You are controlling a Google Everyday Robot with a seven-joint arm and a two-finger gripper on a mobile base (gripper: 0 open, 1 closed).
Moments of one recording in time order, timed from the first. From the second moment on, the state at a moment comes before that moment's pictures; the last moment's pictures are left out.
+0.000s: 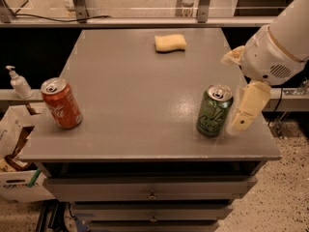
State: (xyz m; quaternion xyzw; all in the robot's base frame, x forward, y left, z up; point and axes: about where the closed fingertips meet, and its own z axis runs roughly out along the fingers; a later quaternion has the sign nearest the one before) arm 0.466 -0.160 0.920 -0.64 0.73 0.08 0.21
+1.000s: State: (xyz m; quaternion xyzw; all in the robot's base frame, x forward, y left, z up) arm 0.477 -0.154 0.888 -0.64 0.74 0.08 0.19
